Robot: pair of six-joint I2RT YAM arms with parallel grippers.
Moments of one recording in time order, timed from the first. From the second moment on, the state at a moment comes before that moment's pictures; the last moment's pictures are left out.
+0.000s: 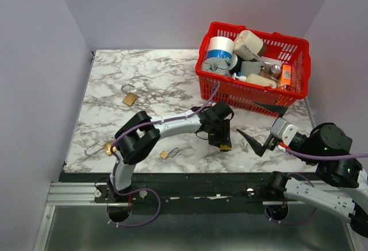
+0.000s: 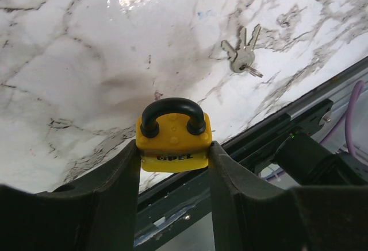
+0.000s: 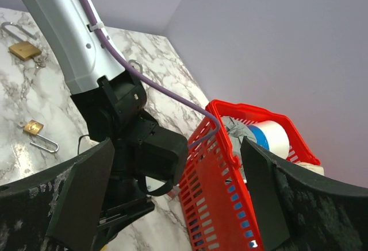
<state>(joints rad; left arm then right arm) -1.01 1.97 1.42 -0.47 0.24 -0.97 0.99 0.49 1.00 -0.45 0.01 -0.60</state>
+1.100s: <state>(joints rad) -1.01 2.07 1.47 -0.43 0.28 -1.02 0.99 0.49 0.99 -0.45 -0.01 -0.55</state>
